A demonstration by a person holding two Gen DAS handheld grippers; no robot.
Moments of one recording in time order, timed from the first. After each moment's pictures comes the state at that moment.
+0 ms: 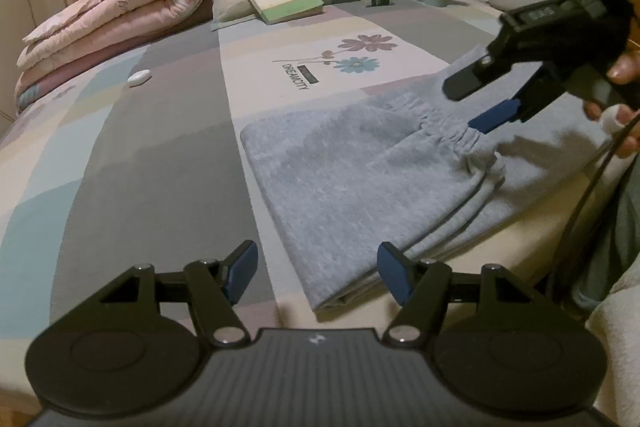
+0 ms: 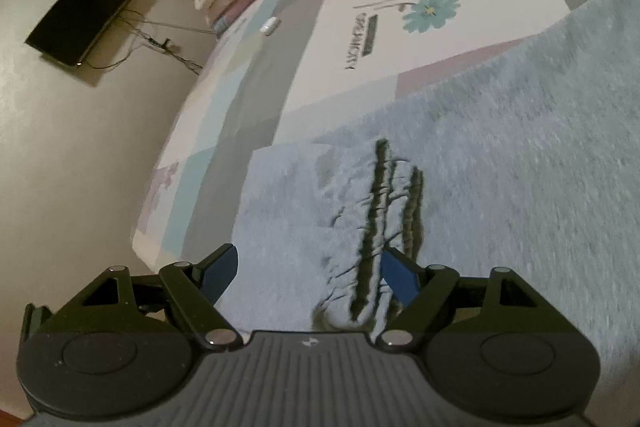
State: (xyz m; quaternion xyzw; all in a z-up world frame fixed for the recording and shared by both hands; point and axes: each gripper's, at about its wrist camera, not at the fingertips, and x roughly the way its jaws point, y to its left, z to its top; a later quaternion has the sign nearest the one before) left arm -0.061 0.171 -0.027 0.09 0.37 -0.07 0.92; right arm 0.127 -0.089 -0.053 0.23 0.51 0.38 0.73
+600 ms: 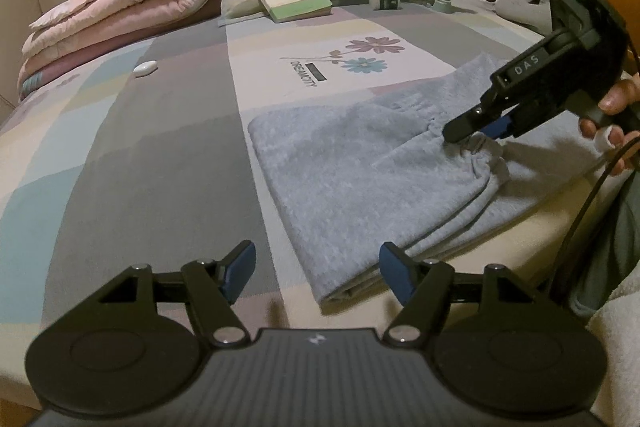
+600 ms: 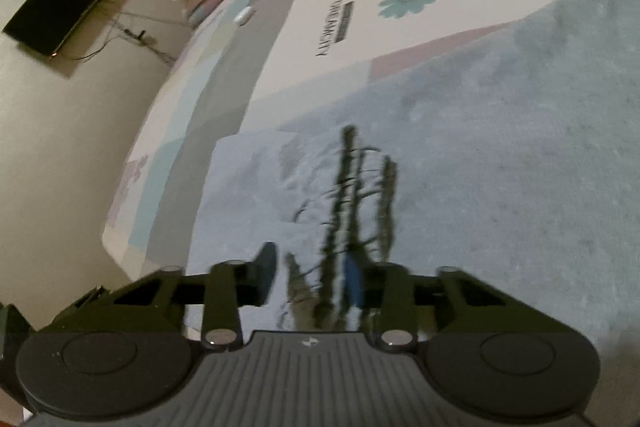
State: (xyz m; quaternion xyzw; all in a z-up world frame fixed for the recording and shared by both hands) left arm -0.061 0.180 -0.033 0.07 0.37 -0.06 0.92; right arm 0.126 -0.085 -0.065 0.20 0.52 0.35 0.75
